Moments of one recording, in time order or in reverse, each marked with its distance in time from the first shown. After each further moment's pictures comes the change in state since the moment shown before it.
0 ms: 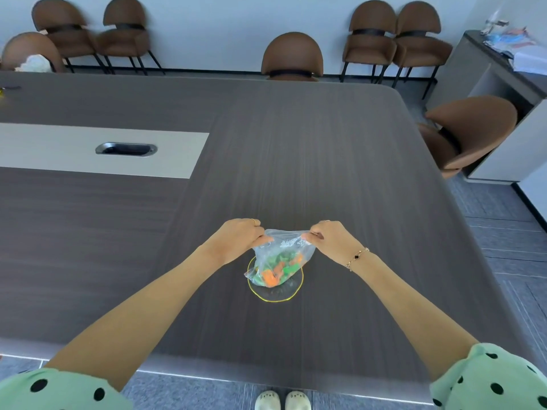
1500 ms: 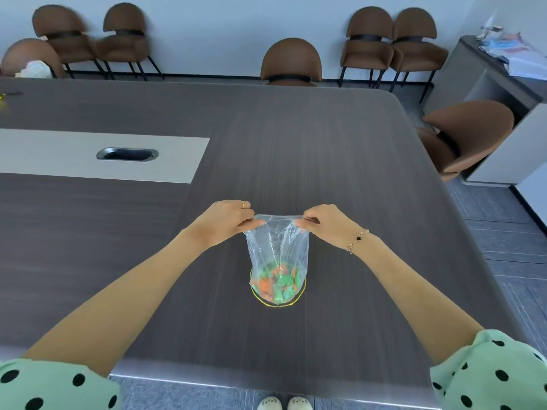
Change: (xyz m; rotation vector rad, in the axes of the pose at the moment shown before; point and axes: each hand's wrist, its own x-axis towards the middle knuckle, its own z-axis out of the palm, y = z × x) left_hand 0.004 -0.044 -0.028 -0.054 0.220 0.053; right_hand 0.012 -0.037 -0.033 0.014 -0.013 -0.120
